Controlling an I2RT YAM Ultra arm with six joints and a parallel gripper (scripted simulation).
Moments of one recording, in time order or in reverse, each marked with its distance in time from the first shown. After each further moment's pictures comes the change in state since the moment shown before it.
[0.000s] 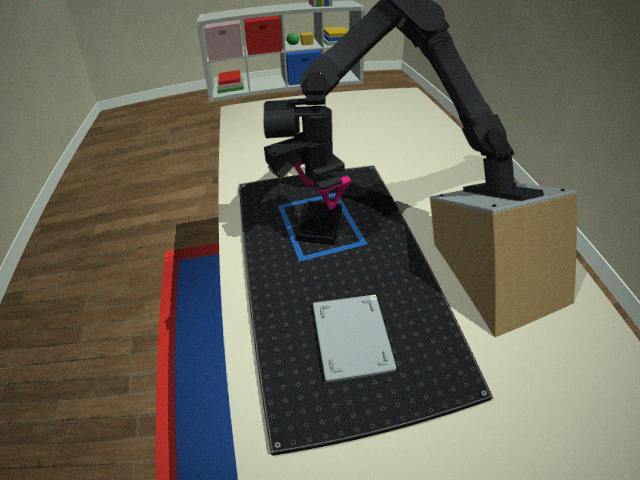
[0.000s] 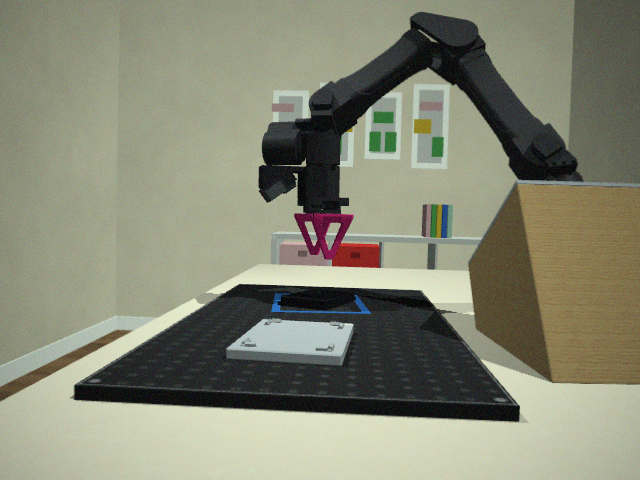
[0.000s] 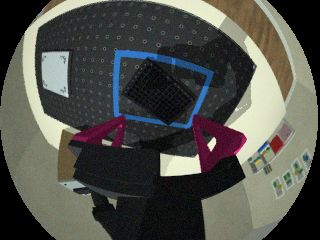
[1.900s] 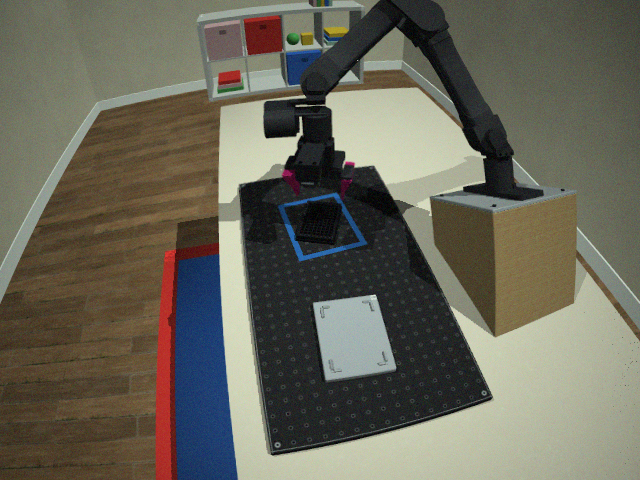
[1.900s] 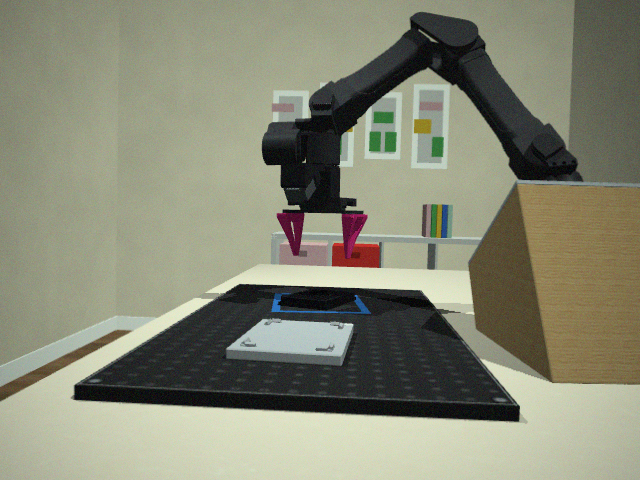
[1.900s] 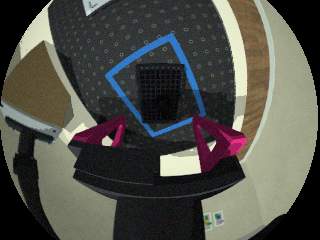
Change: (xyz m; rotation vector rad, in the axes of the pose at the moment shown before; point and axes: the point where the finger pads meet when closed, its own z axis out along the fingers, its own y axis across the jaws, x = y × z) arm 0.000 0.000 0.000 0.000 0.000 -0.870
